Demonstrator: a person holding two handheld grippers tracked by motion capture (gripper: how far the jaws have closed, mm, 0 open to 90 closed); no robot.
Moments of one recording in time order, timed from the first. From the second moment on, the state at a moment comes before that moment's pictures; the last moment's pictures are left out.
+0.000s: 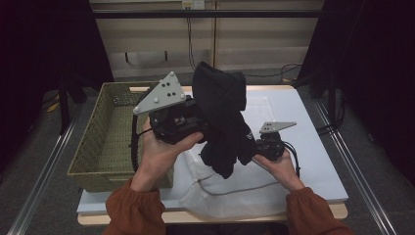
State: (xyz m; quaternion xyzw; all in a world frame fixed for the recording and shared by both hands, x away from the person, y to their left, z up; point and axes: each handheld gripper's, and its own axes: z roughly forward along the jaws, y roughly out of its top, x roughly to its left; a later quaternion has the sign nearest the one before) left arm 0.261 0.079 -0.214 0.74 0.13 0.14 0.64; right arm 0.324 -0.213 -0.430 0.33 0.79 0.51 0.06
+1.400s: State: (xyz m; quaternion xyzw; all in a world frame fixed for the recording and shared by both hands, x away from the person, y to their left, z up) left arm 0.292 0.061 -0.357 0.80 0.20 0.06 0.56; right arm 0.325 -0.209 -0.438 0.34 0.80 0.50 0.05
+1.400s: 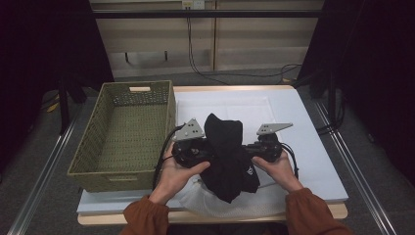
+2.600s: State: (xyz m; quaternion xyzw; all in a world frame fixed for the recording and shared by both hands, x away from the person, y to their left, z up) left arm 0.293 0.018 -0.444 0.86 0.20 0.03 0.47; right arm 0.324 -0.213 -0.440 0.35 0.79 0.49 0.05
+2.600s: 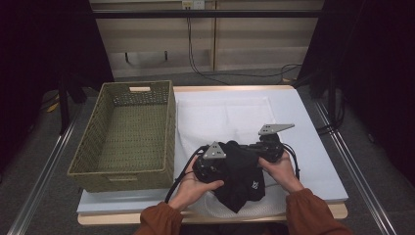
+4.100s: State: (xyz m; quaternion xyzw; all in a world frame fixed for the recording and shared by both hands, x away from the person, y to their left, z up) left arm 0.273 0.026 -0.417 0.83 0.20 0.04 0.52; right arm 0.325 -0.211 -0.439 0.35 0.80 0.50 0.05
